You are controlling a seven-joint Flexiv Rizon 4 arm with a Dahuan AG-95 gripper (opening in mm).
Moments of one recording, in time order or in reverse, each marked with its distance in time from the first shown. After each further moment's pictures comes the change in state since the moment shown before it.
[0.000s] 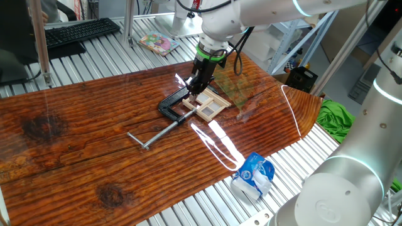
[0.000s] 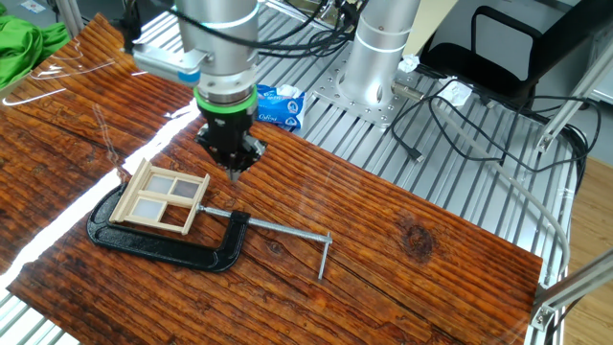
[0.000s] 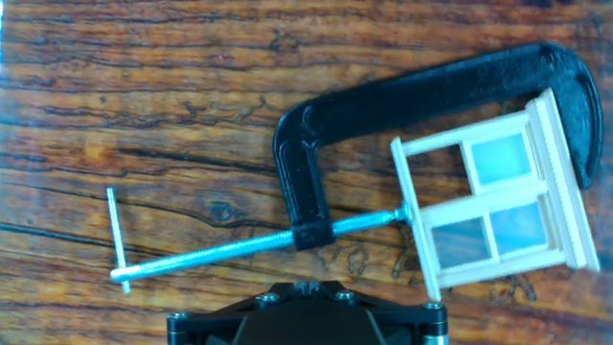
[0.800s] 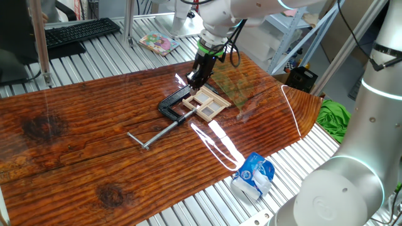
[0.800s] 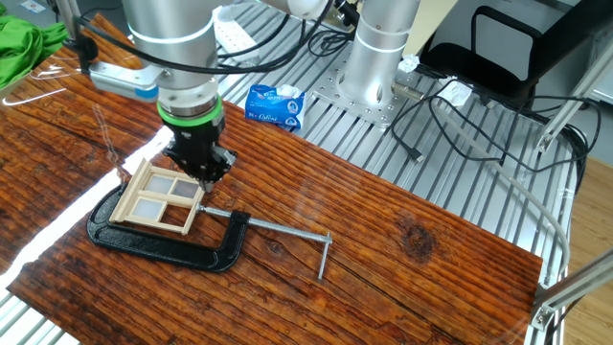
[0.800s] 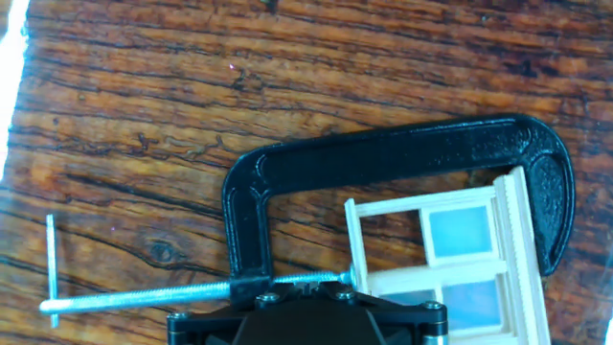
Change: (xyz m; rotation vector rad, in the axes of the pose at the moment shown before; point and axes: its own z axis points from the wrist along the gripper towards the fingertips) arm -0.029 -0.037 0.014 -0.017 -0.001 -0.032
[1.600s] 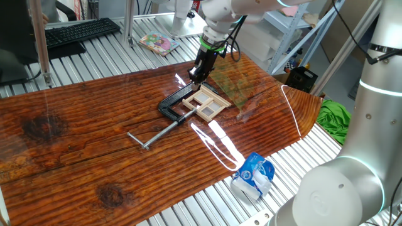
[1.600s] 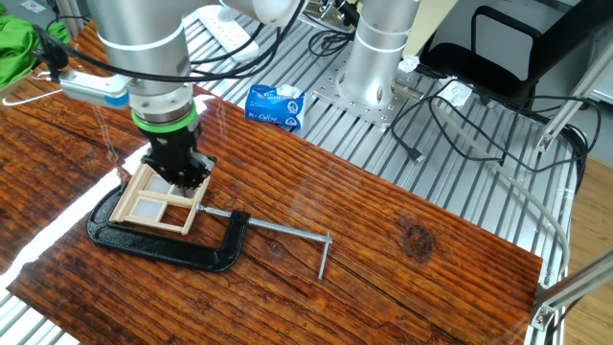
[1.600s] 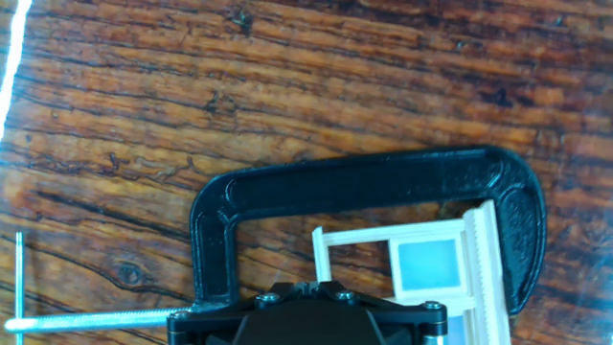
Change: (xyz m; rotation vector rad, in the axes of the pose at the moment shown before) arm -0.021 -0.031 0.002 -0.014 -0.009 -0.040
